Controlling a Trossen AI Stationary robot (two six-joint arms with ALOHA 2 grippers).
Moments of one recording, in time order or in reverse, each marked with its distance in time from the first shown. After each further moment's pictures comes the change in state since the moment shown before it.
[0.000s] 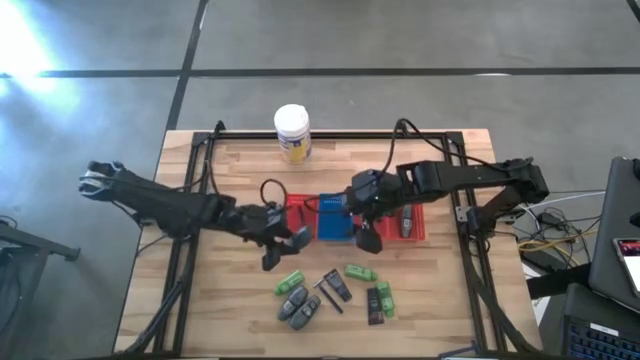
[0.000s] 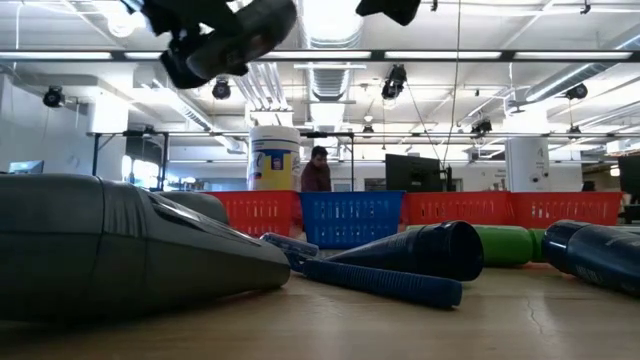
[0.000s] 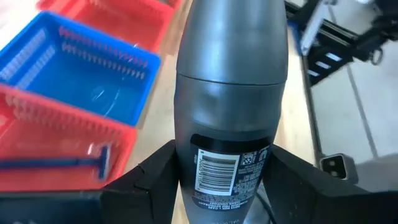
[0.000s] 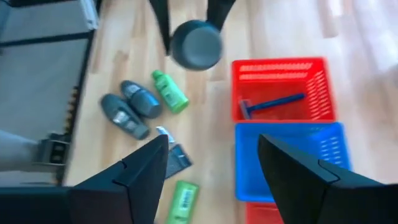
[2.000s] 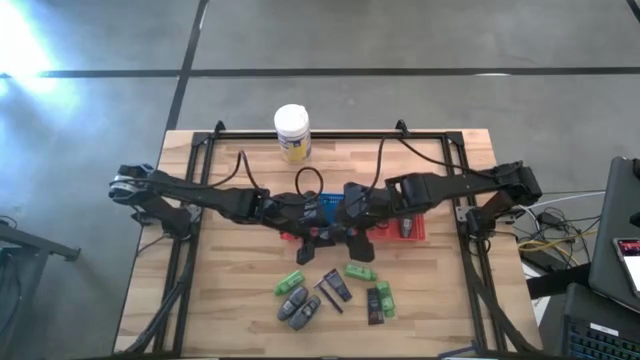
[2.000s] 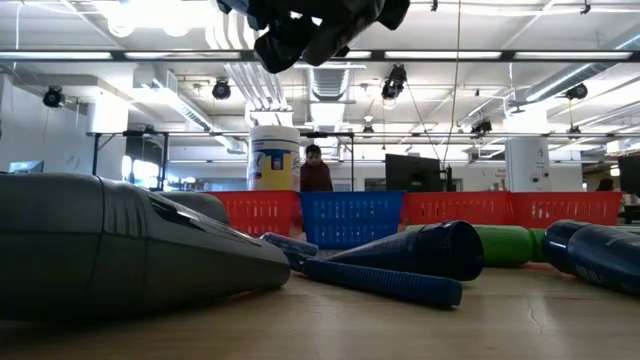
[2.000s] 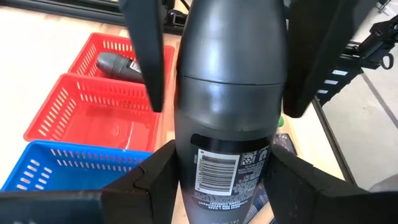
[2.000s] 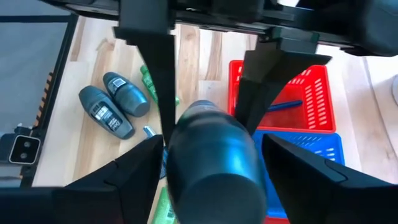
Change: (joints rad) left arm 0.101 0.294 0.270 0.128 0.050 0.280; right arm 0.052 0.064 -0.004 0.042 0.087 -0.047
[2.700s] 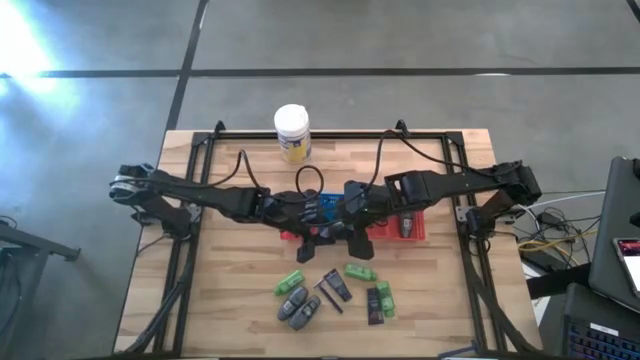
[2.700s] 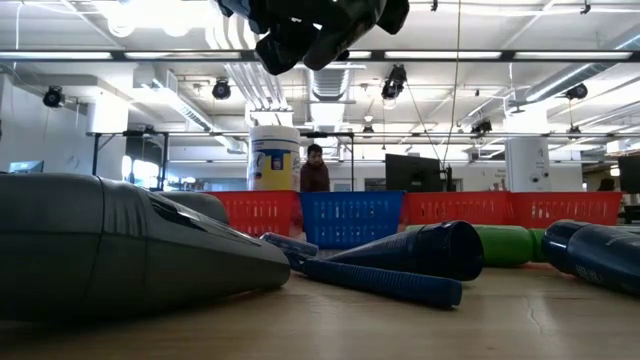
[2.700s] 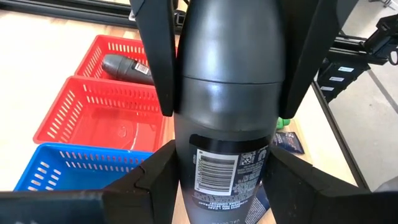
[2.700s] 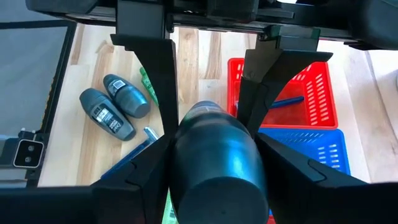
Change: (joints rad) left arm 0.001 0.000 0.000 -0.002 0.003 0.028; right arm -0.035 0.002 -0.003 -0.003 -0.011 0.020
